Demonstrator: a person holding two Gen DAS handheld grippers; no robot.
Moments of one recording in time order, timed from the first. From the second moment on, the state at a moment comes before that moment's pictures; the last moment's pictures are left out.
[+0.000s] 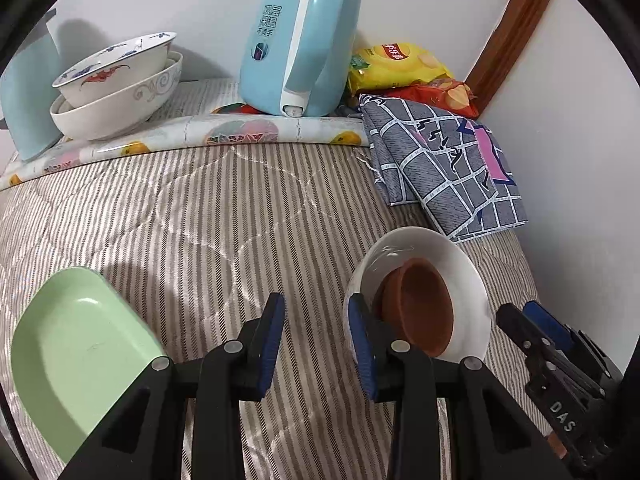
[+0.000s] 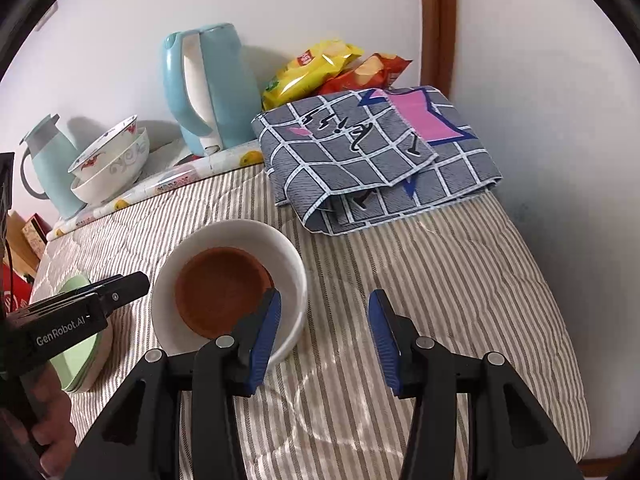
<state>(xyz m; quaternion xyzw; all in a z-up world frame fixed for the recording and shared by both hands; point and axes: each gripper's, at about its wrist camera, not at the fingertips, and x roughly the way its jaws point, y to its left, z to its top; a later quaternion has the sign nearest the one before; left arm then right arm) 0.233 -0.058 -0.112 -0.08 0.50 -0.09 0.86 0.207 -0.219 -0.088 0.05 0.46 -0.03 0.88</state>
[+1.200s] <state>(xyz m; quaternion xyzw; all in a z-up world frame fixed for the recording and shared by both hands) 0.261 -0.087 -0.150 -0.02 0.53 -0.09 0.84 0.243 -0.210 -0.136 0.04 0.51 -0.01 0.86</state>
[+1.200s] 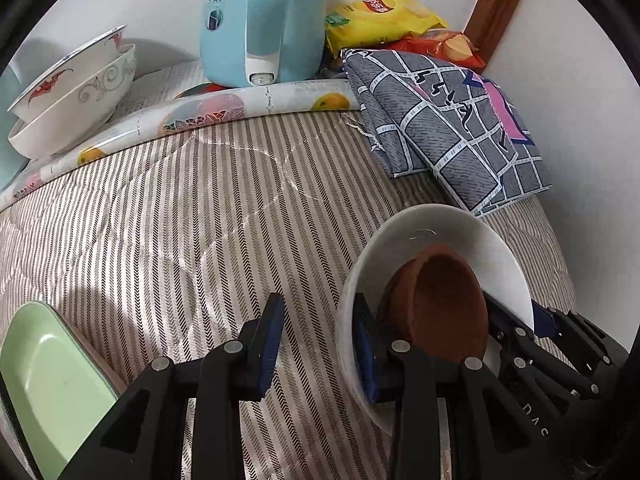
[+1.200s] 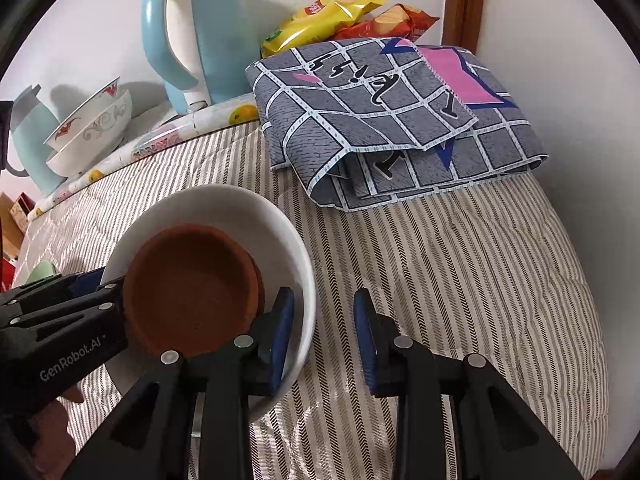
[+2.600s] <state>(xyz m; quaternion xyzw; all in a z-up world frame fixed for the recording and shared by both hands) 0.246 -0.097 -0.145 -0.04 0.51 -0.11 0.85 0.231 -0.208 -0.134 0.08 0.50 -0.02 0.86</state>
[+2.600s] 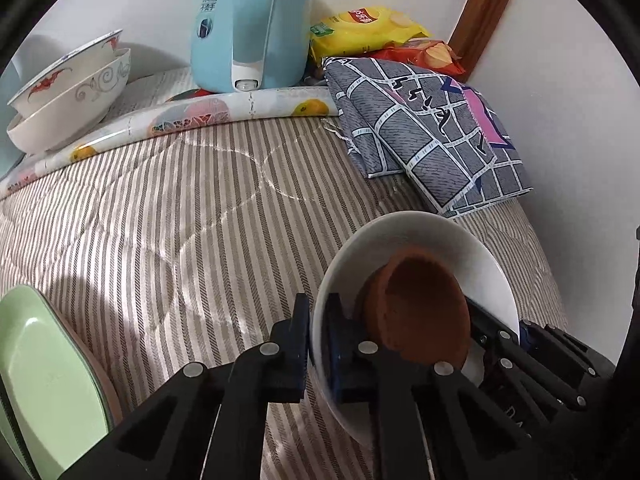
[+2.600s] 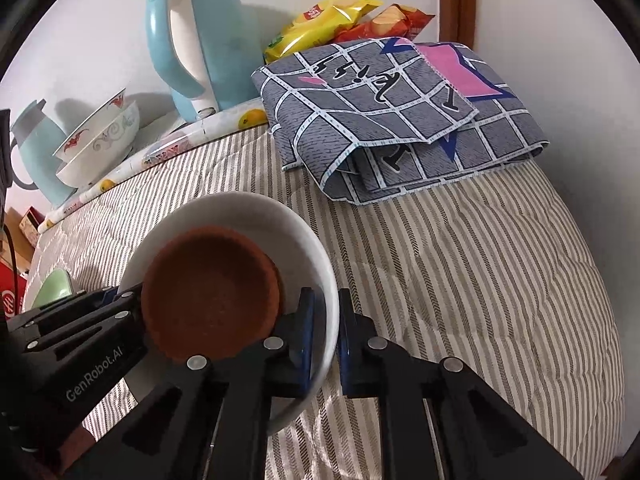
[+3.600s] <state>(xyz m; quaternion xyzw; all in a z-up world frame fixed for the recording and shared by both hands) 0.191 -0.075 -0.091 -0.04 0.48 -0.12 0.87 0.173 -0.186 -0.079 0.08 0.47 -0.02 0.88</state>
